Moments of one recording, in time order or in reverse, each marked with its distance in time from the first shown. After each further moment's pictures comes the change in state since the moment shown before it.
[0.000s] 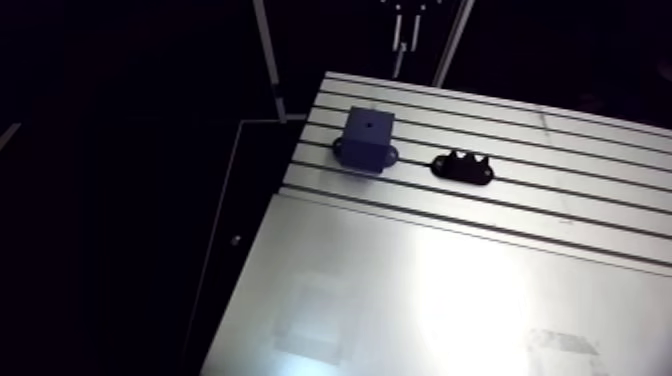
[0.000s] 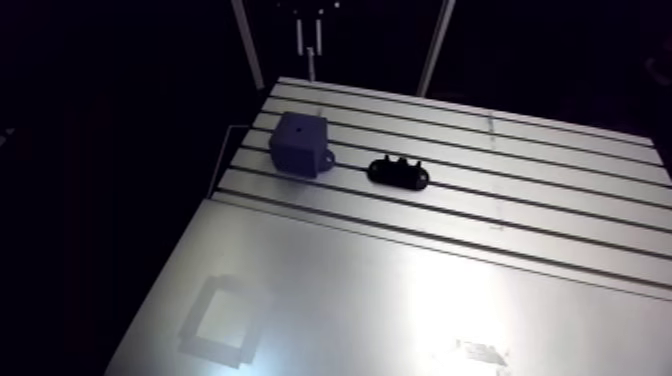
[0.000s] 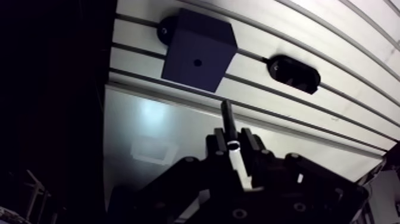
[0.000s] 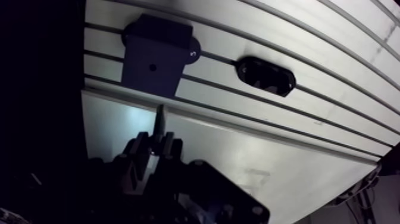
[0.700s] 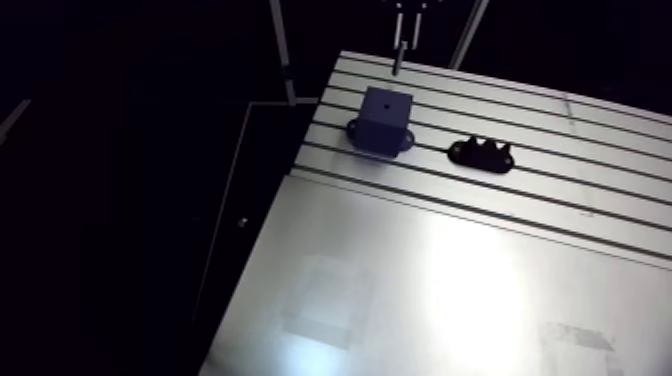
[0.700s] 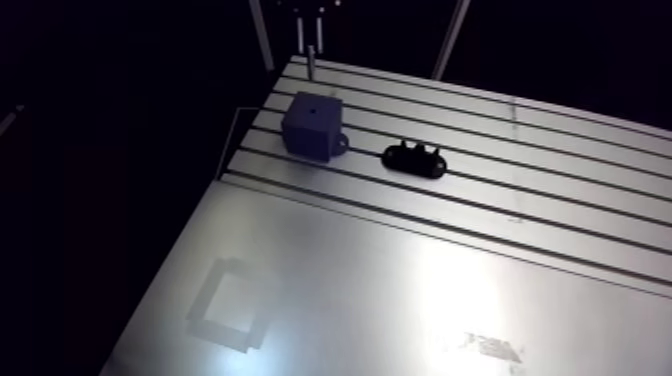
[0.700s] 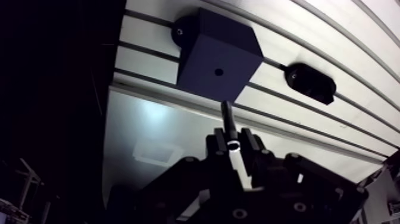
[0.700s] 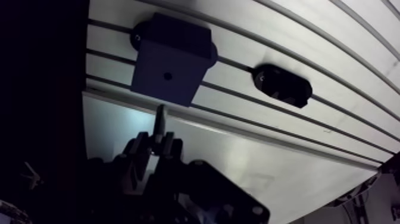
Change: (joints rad) arm 0.040 0.051 -0.004 0.001 -0.004 0.001
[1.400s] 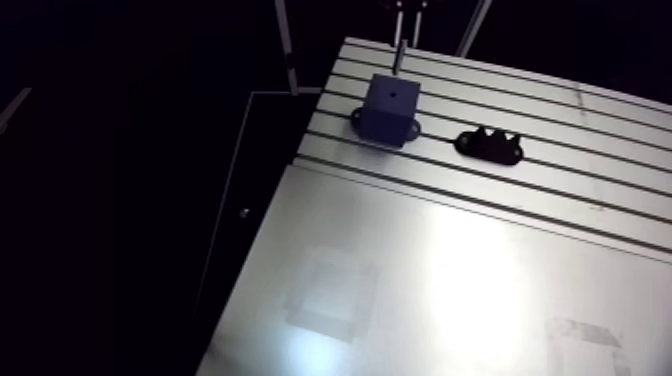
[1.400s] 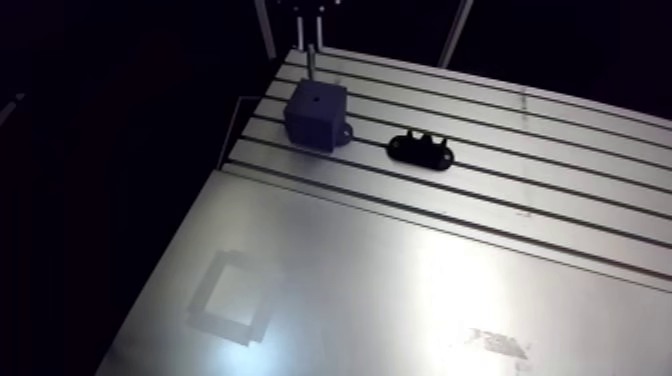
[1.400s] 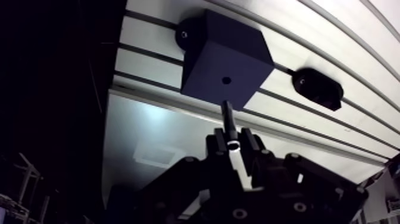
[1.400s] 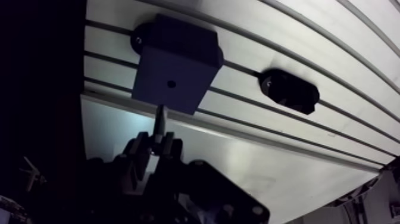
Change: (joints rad) arm 0.011 0.032 -0.003 0.002 0.000 0.003
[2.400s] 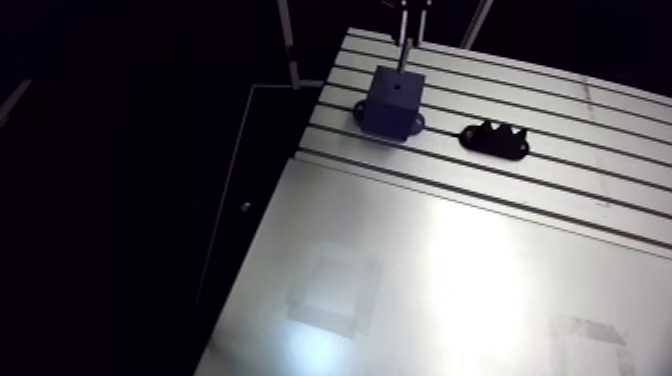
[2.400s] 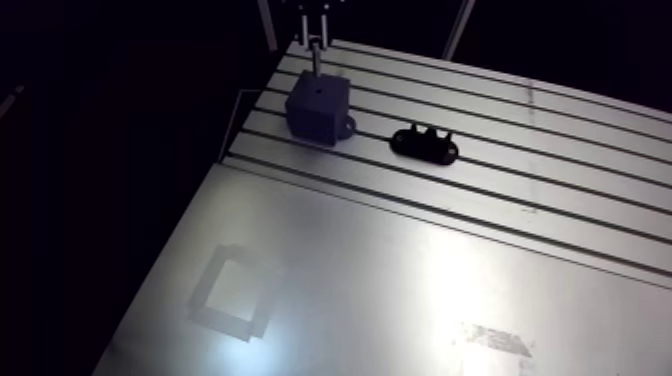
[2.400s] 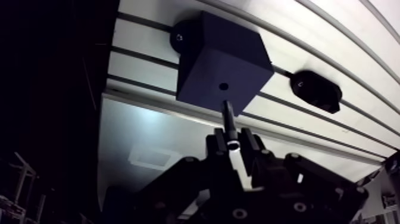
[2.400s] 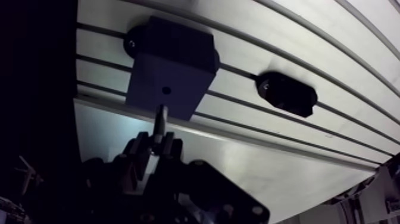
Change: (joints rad) arm 0.007 0.020 -0.003 -0.002 -0.023 0.006
